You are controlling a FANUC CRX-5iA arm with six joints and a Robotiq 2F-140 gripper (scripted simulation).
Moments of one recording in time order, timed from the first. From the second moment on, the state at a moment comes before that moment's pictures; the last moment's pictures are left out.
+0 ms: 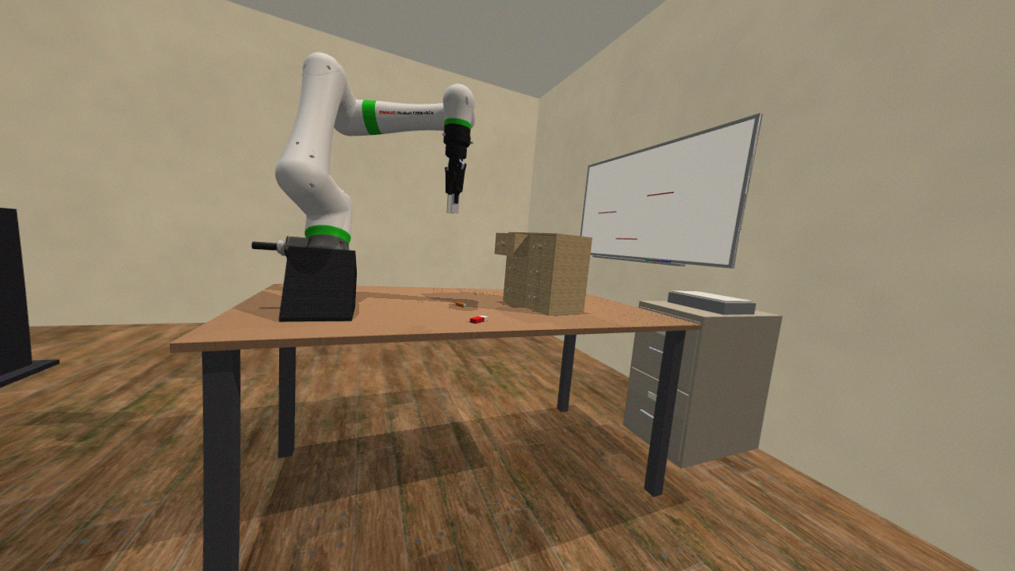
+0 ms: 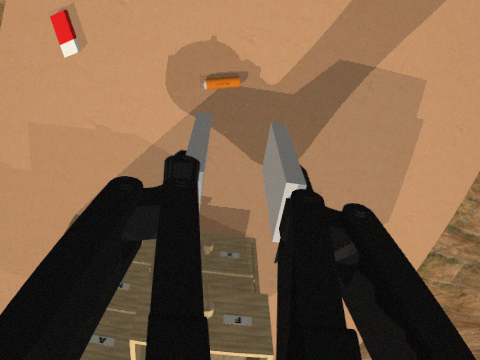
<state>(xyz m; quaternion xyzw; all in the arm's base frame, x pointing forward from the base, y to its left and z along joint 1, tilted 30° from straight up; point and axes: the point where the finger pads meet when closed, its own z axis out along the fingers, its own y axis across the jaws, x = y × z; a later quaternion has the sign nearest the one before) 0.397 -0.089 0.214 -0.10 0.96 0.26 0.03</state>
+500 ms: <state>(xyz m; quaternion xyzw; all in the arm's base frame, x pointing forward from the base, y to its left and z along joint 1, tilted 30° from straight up) 0.399 -0.086 0.207 -0.12 0.96 0.26 0.03</state>
